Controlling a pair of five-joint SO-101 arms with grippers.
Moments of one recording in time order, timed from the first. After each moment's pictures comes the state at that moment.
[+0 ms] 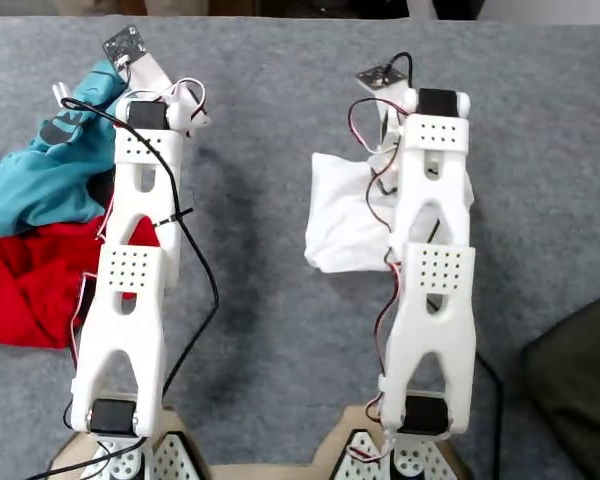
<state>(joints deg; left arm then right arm) -0.9 75.8 -92.8 75.7 24.2 1.5 65.7 -72.8 101.4 20.8</state>
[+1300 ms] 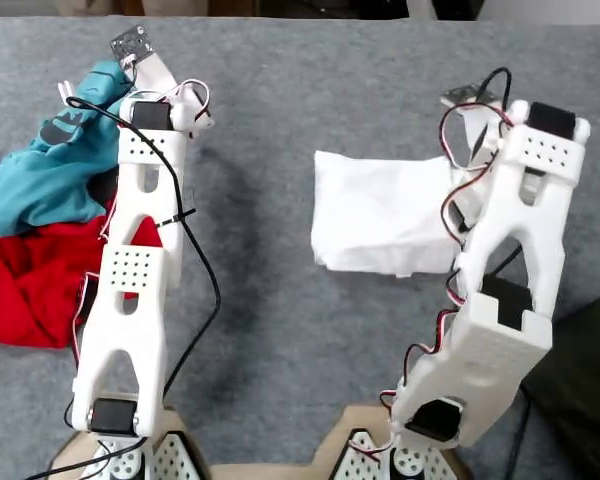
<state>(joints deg) -0.3 75.8 -92.8 75.7 22.2 17.5 22.9 -20.3 97.4 32.4</state>
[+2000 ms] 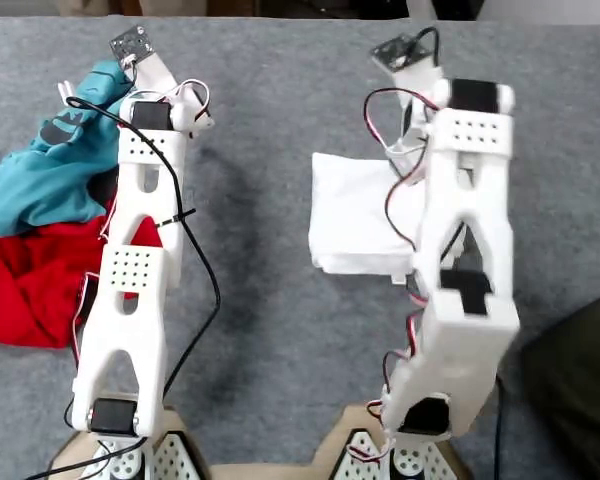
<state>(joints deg) -0.3 75.8 -92.8 75.7 22.2 2.6 27.1 -29.5 90.2 24.0</state>
